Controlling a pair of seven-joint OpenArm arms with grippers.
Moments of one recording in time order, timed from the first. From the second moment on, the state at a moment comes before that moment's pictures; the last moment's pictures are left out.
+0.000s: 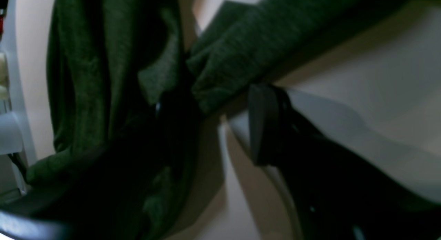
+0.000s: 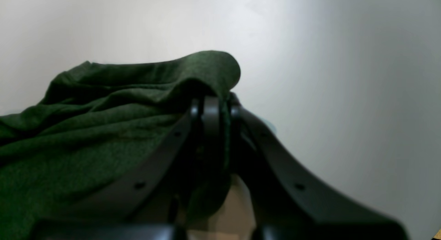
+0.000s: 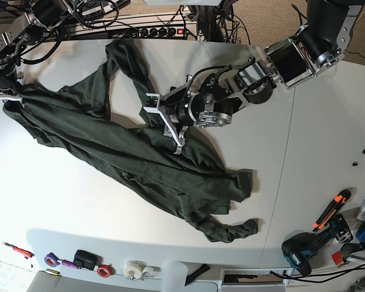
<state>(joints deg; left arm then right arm) -23.1 -12.8 60.5 84.5 12.9 -33.2 29.1 -2.4 14.4 58.1 82.6 19.4 18.3 -42.6</state>
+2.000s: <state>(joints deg) -24.7 -9.0 65.9 77.5 13.6 -32.2 20.0 -2.4 14.4 58.1 82.6 20.6 18.3 -42.6</state>
